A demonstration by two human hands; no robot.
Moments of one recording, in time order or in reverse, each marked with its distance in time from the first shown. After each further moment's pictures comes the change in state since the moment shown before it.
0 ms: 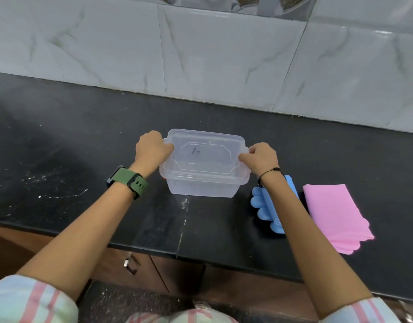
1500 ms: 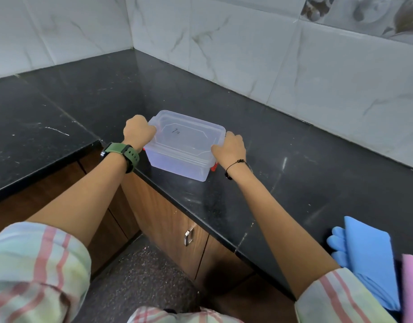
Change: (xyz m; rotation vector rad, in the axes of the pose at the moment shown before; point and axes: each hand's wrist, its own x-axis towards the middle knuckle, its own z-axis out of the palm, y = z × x) left_hand -0.044 -0.176 -0.138 -0.055 0.386 -0.477; right_hand -0.073 -0.163 0.162 -0.055 -0.343 -0.491
